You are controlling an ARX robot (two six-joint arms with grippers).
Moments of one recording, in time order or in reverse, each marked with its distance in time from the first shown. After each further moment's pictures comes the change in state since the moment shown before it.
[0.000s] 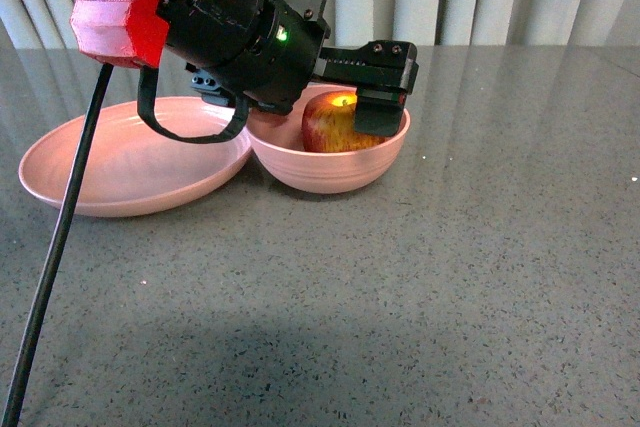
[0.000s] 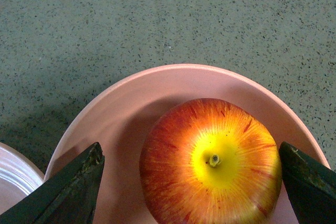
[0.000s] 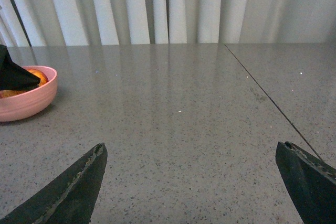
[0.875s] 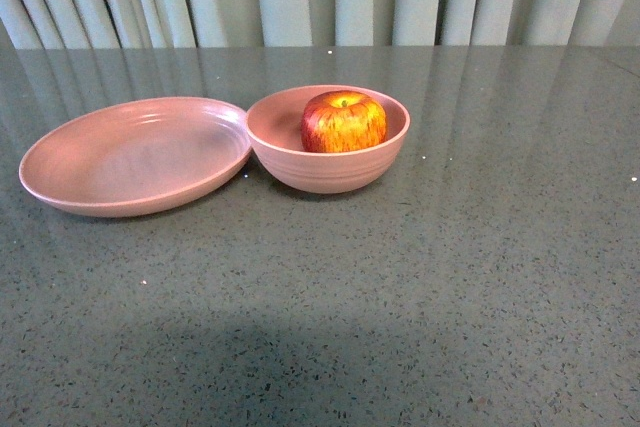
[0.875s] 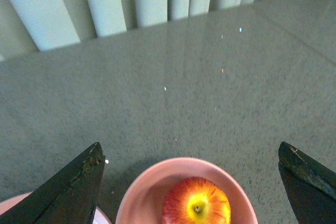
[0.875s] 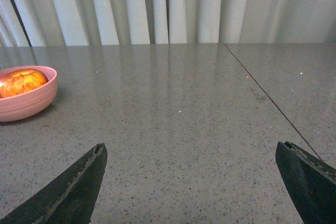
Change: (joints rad) left arm 0.012 -0.247 -0.031 0.105 -0.014 -0.019; right arm 0.000 0.000 0.000 0.000 0.000 0.000
